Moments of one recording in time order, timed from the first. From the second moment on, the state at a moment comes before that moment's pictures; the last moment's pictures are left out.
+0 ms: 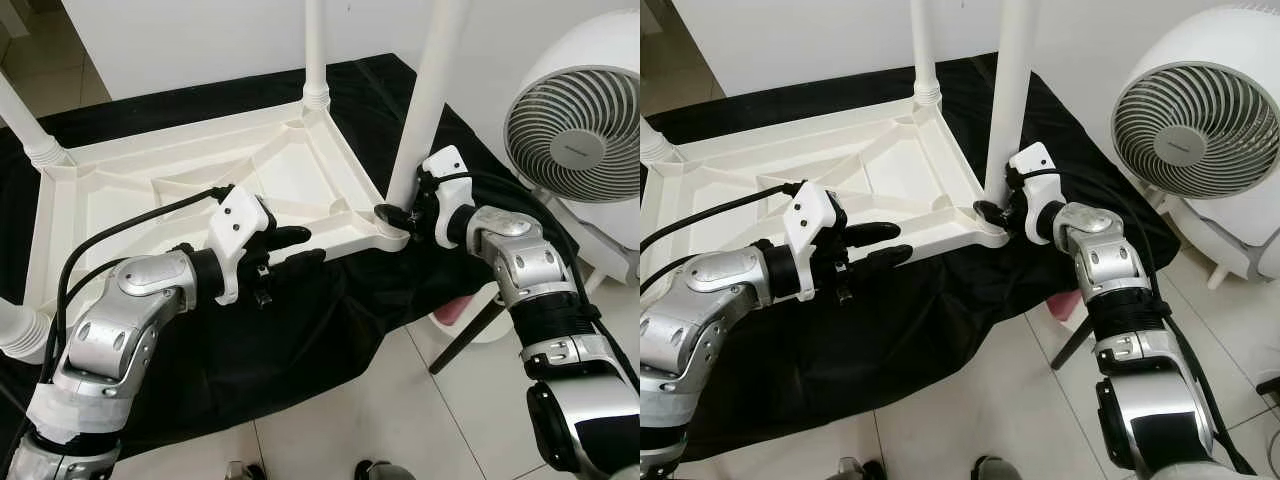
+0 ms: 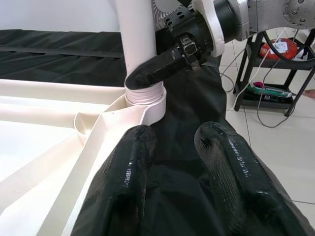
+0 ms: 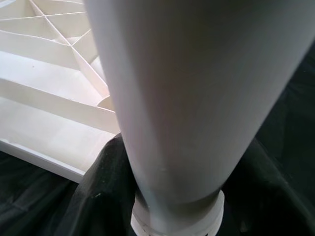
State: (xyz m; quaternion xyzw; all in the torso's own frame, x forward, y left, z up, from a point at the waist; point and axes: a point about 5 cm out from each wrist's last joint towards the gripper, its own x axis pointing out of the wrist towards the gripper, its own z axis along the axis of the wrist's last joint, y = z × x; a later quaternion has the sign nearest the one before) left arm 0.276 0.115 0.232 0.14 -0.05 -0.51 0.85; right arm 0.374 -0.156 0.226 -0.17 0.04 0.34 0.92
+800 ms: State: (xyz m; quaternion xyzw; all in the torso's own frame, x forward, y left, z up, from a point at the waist) left arm 0.276 0.113 0.232 0.13 -0.05 -0.51 0.85; right arm 0.348 -0.113 0.214 0.02 0.01 -0.12 0.99
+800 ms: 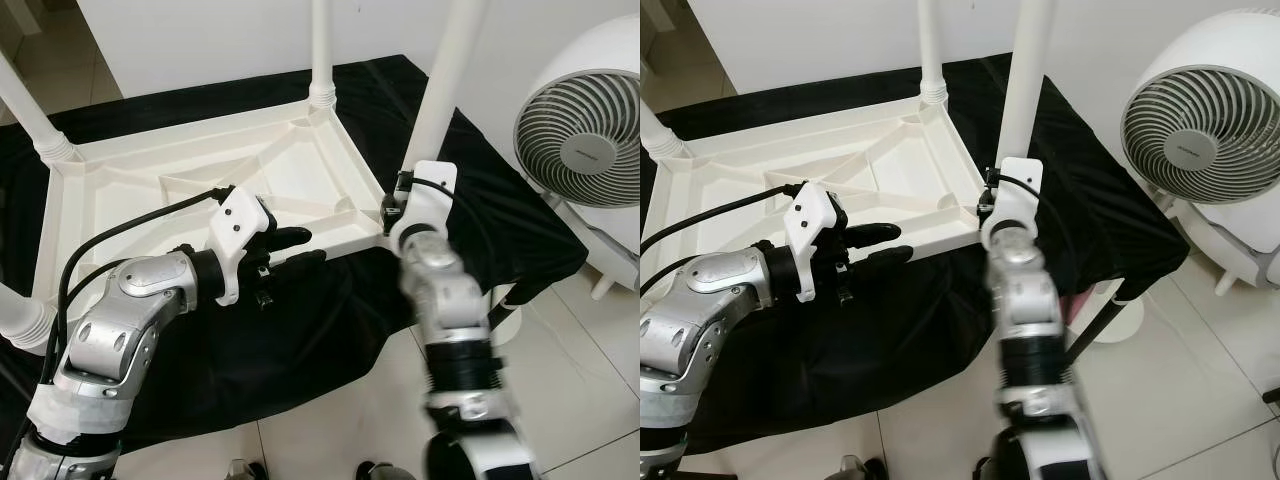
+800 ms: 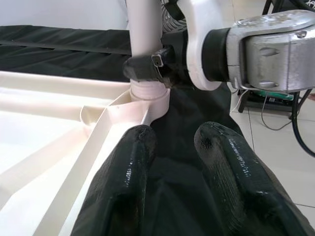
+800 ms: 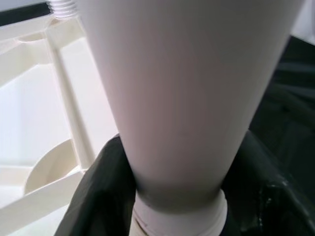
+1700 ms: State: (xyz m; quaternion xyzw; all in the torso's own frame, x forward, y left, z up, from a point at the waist) left arm 0.276 0.113 0.232 0.13 -0.05 -0.51 0.85; right arm 0.367 -0.125 0.227 -0.13 0.01 0.18 0.98
